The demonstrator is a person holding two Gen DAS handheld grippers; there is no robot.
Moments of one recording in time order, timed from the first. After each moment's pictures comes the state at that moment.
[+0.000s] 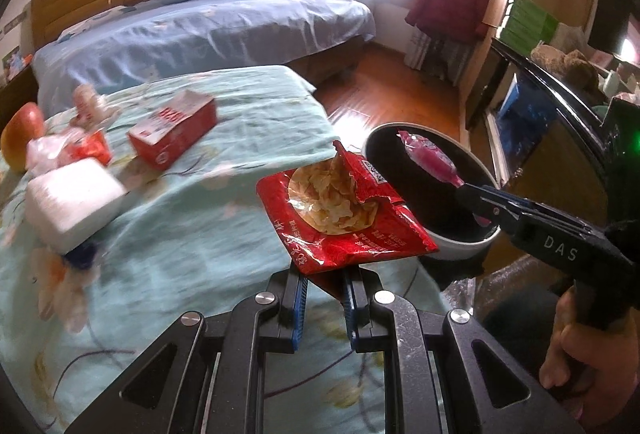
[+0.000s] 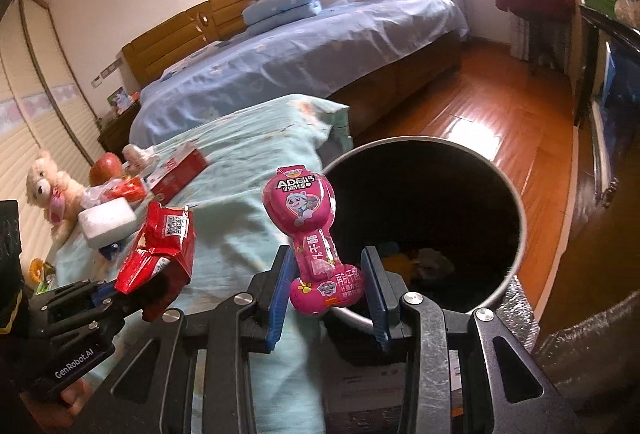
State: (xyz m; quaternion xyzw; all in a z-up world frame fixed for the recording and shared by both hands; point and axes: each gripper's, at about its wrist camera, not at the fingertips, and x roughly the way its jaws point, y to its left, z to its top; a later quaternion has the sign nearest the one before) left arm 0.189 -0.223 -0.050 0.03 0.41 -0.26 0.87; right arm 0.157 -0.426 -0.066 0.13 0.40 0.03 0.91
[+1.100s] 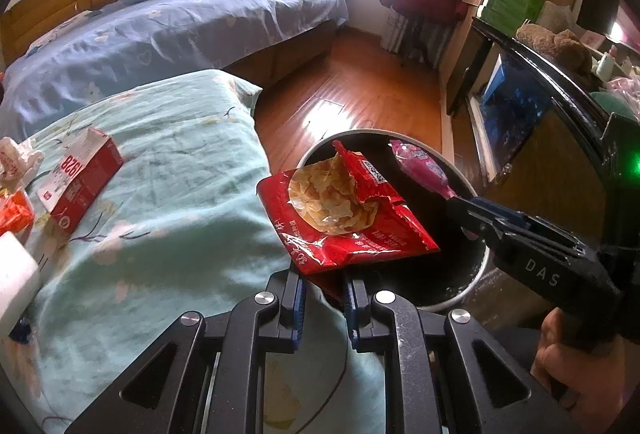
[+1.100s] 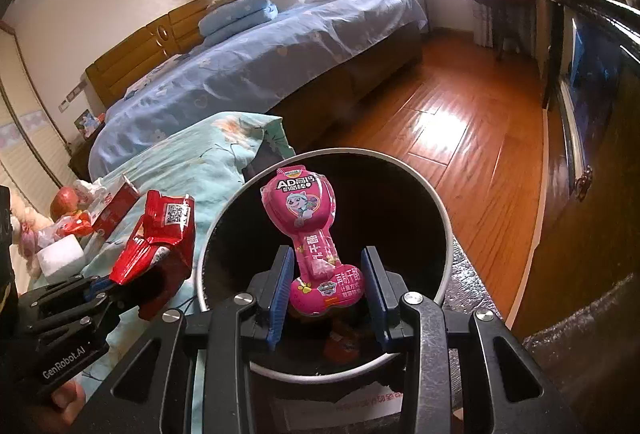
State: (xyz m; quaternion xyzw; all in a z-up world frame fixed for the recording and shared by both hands) left arm 0.239 -0.315 -0.063 0.05 0.43 -0.28 0.86; right arm 0.178 -0.493 -0.081 0.15 0.40 -0.02 0.90
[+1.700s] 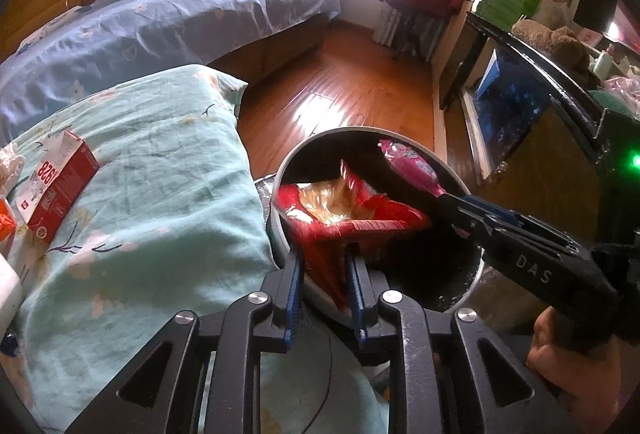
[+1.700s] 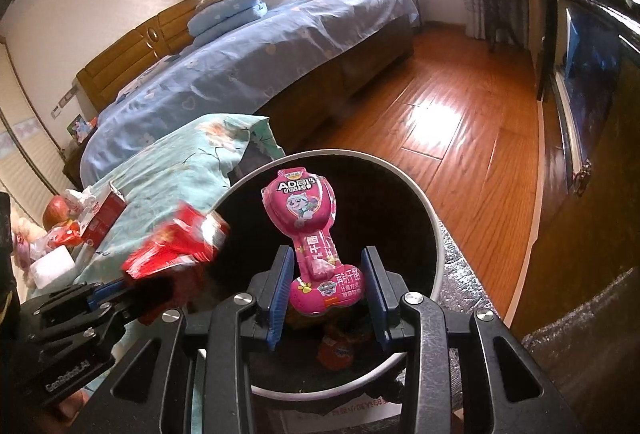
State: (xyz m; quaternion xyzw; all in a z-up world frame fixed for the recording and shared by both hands) left arm 0.250 -0.329 -0.069 0.05 0.44 -0.30 0.85; right arm 0.186 -0.503 -0.086 0.16 0.41 -0.03 0.90
